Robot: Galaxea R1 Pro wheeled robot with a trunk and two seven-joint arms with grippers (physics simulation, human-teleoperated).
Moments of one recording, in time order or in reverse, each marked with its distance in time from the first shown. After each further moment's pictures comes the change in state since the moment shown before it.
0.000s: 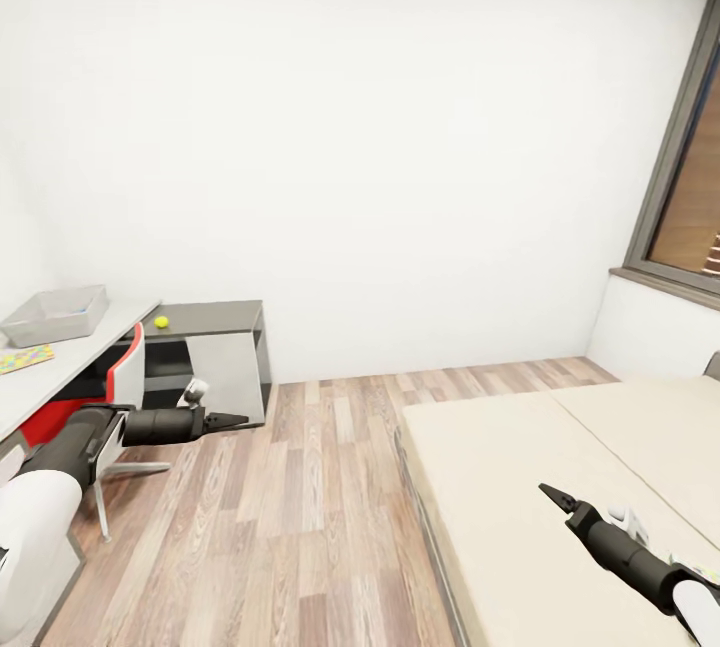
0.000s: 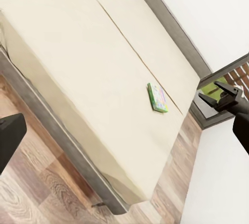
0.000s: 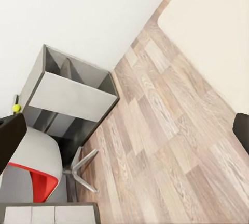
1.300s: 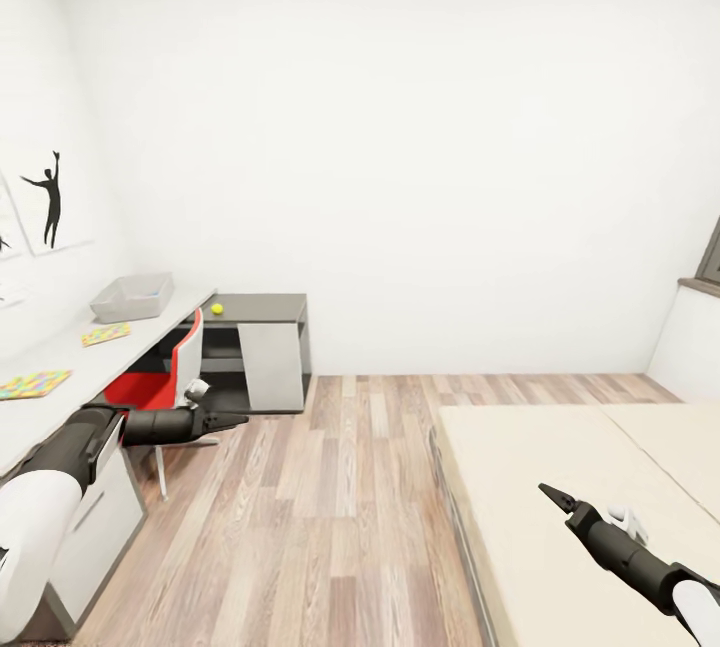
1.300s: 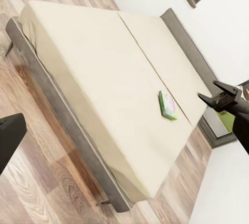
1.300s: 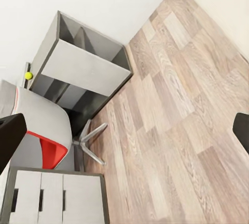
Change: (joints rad) left arm 0.000 0.000 0.000 0.000 0.001 0.000 -0.001; right arm 0.000 0.000 0.001 0.000 -0.001 0.000 0.001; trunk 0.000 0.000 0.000
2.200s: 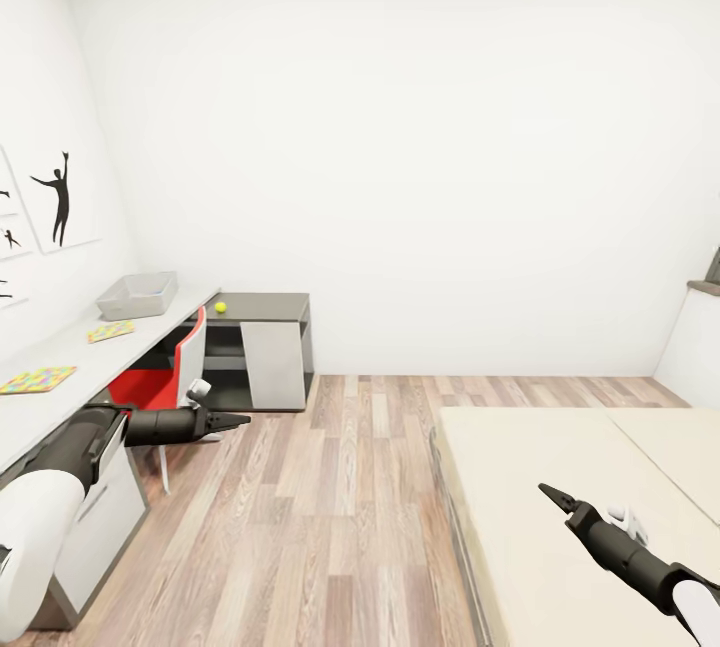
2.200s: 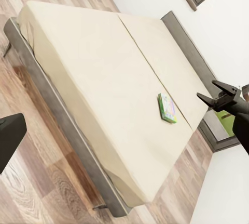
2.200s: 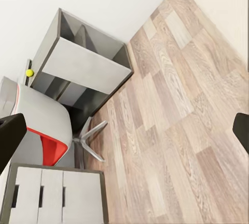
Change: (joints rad) left arm 0.000 -0.008 0.000 0.000 -0.002 -0.002 0.001; right arm 0.000 0.000 0.000 0.000 -0.001 0.001 0.000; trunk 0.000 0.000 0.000
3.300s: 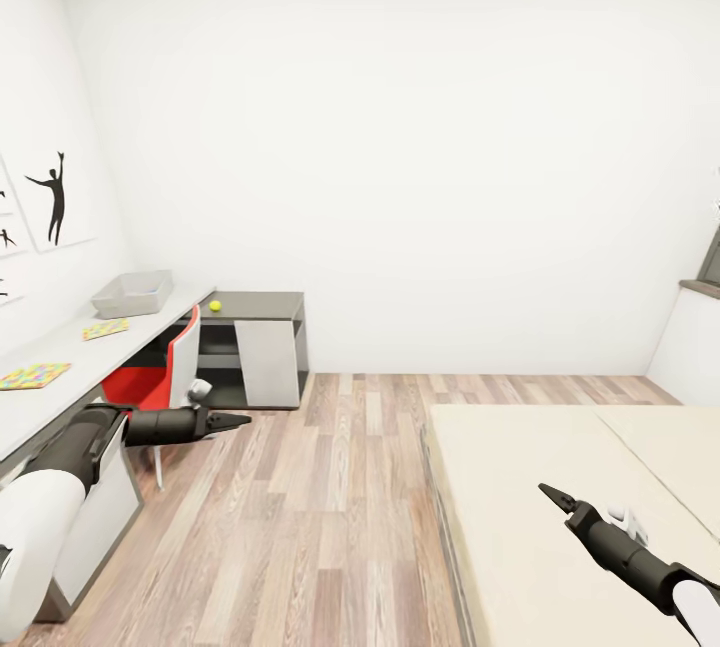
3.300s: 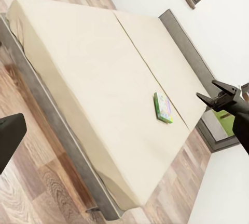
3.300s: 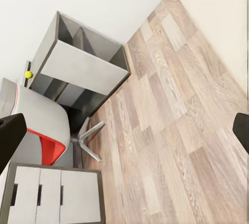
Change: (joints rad) left arm 0.000 -0.001 -0.001 0.000 0.000 0.002 0.000; right arm 0.000 0.000 0.000 0.000 -0.002 0.001 0.000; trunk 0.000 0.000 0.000
